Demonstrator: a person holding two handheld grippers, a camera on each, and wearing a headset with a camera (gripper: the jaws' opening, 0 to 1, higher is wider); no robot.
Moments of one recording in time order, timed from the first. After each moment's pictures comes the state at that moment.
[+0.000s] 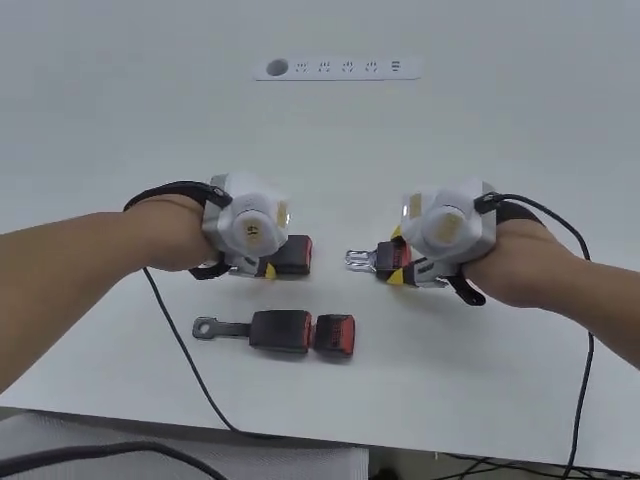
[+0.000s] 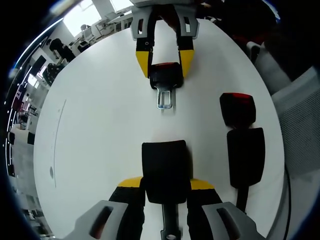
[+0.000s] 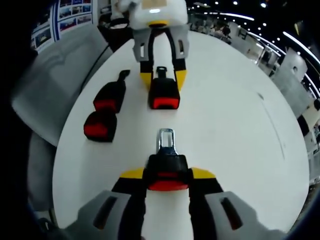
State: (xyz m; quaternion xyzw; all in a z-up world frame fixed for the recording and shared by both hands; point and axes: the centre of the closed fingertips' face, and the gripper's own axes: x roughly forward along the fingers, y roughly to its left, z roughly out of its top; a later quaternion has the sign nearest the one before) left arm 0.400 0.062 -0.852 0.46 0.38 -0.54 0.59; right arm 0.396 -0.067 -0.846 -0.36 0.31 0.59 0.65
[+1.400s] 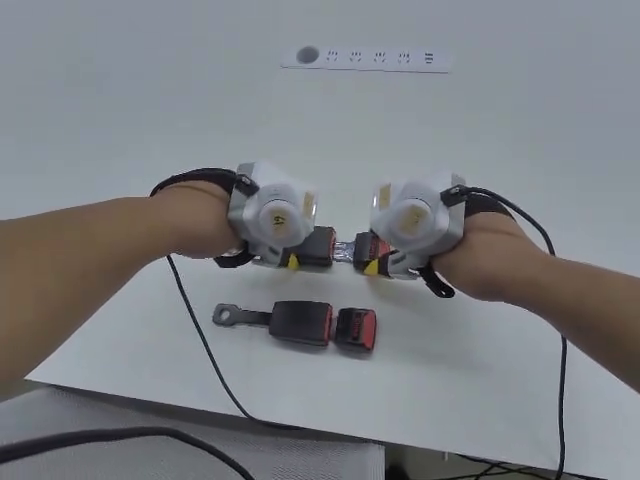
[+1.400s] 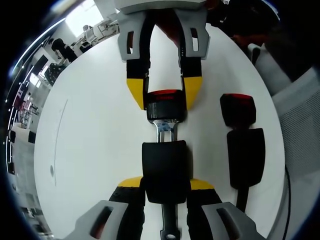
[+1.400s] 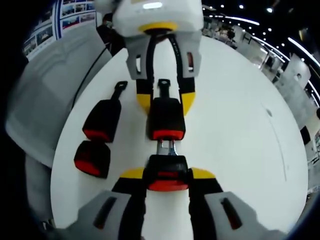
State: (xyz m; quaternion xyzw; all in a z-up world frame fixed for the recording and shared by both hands) left arm 0.398 0.064 -0.854 0.46 0.38 -0.54 0.60; right arm 0.396 -0.010 -0.848 -0.36 0.30 0.60 0.65
